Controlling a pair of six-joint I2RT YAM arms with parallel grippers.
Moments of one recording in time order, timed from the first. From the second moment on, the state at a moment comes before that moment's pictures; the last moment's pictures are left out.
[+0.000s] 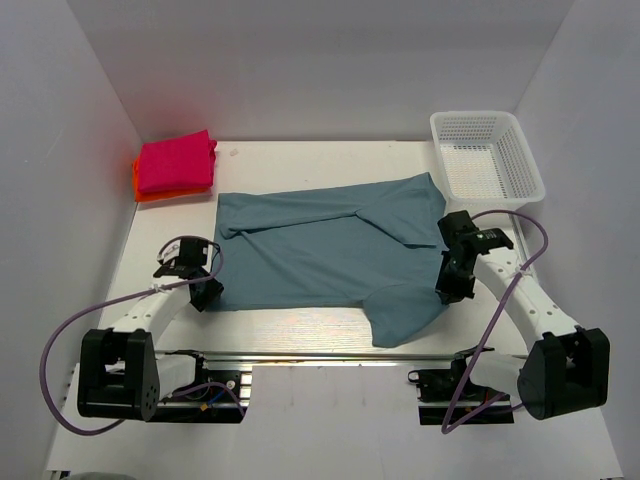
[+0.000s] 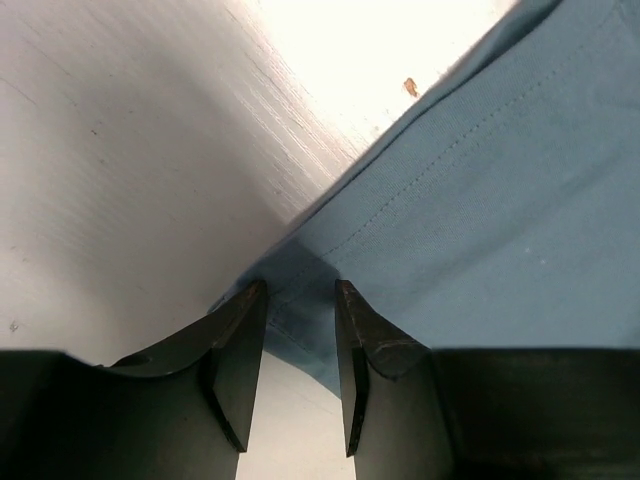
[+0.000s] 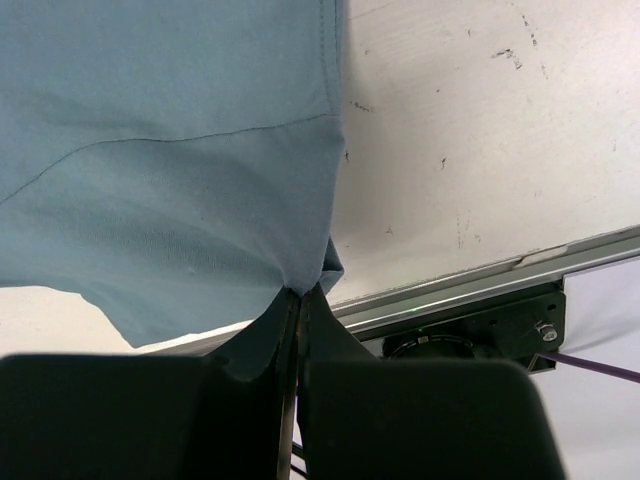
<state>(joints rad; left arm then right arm) -0.06 1.17 0.52 -0.54 -0.21 -0.85 0.26 1.18 0.89 -1.11 0.14 0.54</state>
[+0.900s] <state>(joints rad) -0.07 0.90 0.46 -0.67 -0.16 -0.80 0.41 0.94 0.77 -0.94 -0.28 0.24</state>
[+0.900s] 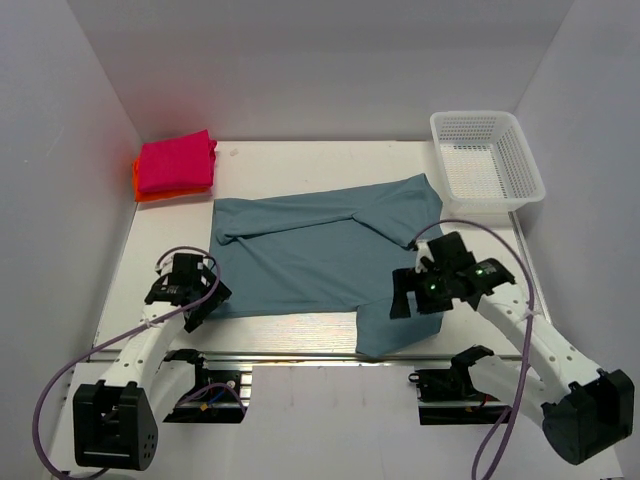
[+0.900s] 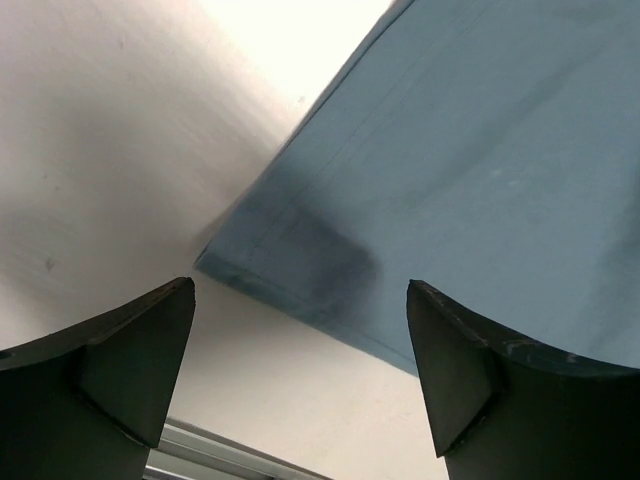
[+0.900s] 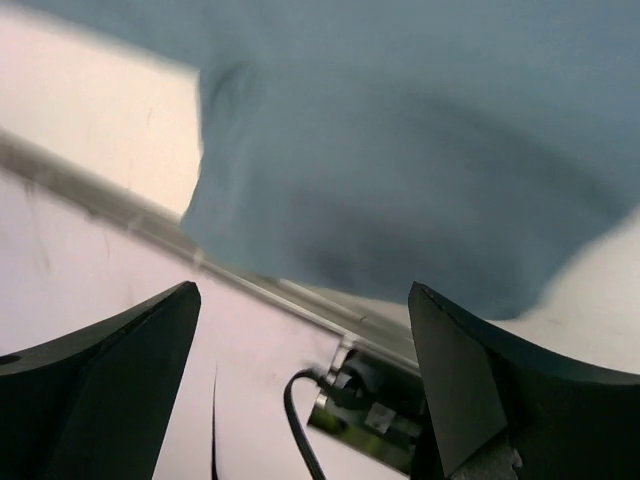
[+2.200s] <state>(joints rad) -0.07 0.92 0.38 -0.54 -0.09 -0.84 0.89 1.18 0.58 -0.72 0.06 0.59</state>
